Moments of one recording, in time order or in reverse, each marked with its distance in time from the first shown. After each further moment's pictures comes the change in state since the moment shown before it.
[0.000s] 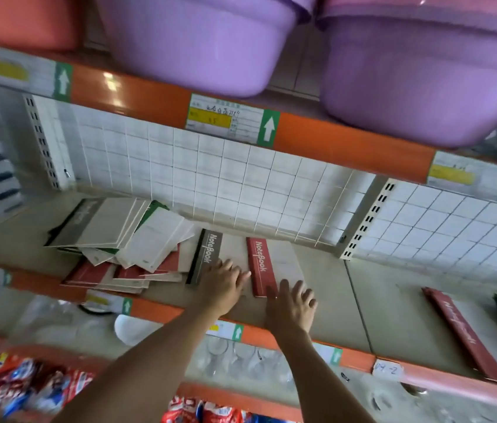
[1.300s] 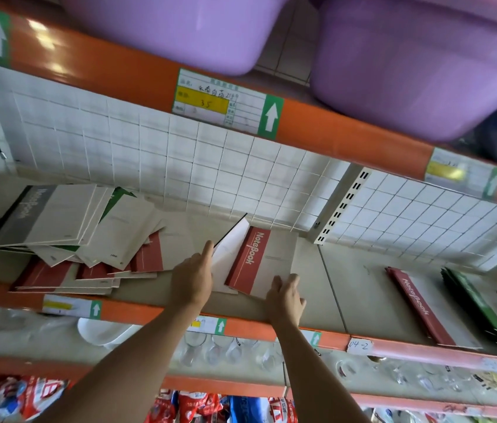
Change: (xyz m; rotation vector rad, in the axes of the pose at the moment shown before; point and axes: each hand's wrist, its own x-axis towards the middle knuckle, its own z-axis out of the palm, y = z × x) left_hand -0.002 0.000 -0.014 -0.160 0.156 -0.163; right_hand -0.002 0.015 -0.015 0.494 0.031 0.332
